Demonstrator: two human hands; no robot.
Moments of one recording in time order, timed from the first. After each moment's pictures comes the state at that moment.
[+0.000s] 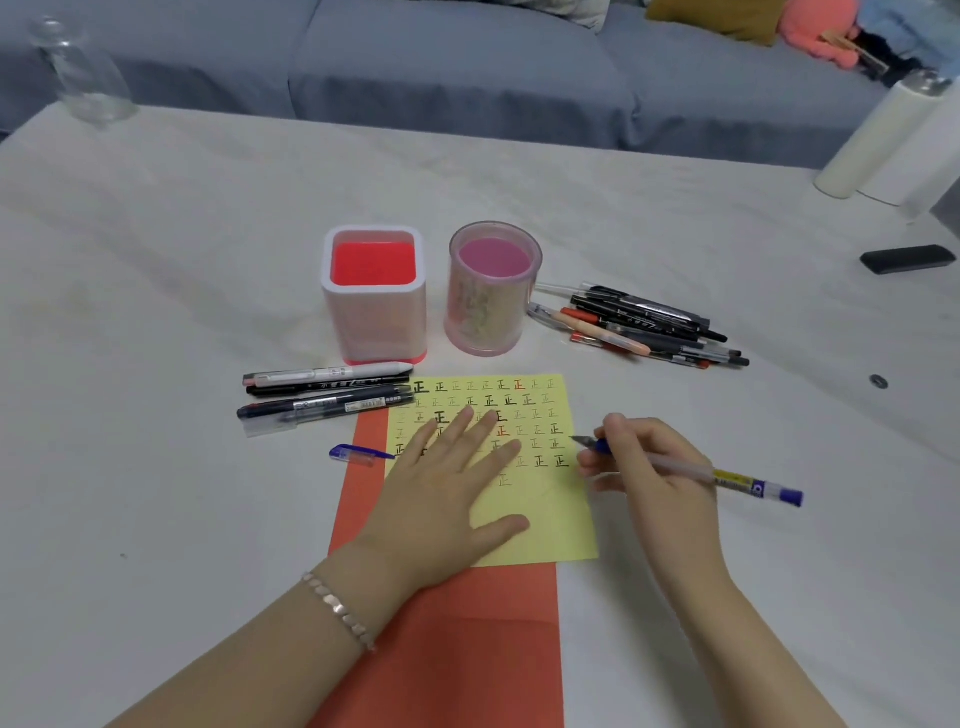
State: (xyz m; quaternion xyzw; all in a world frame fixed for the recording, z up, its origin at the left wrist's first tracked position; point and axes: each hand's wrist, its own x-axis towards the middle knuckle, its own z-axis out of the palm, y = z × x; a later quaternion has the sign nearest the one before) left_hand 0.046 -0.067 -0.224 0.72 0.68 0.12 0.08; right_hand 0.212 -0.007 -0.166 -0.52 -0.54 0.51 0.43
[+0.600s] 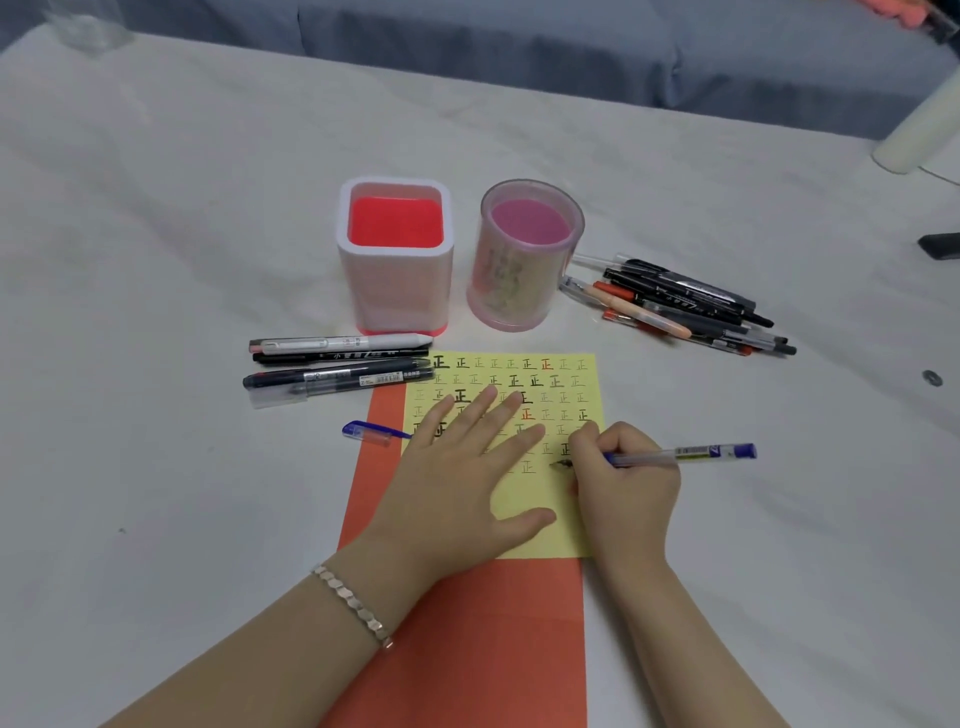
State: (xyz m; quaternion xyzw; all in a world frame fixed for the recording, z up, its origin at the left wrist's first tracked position) left_hand 0.047 -0.065 -0.236 0.71 0.68 0.19 0.05; right_hand 0.175 -0.007 -0.216 -0.60 -0.55 0.39 0.42
